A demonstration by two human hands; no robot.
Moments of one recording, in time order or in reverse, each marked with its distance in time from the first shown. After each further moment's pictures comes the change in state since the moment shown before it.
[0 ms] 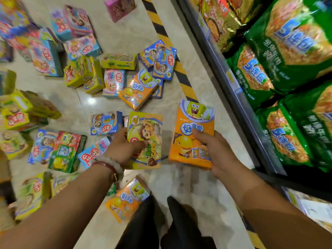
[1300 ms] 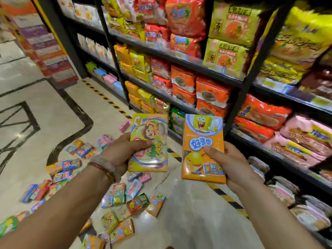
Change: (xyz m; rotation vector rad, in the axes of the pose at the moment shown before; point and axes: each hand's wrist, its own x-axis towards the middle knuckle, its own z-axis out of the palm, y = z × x) left_hand -0.674 0.204 -0.187 -0.062 -0.565 0.385; right_hand -0.746 -0.038 -0.028 0.329 0.105 -0.566
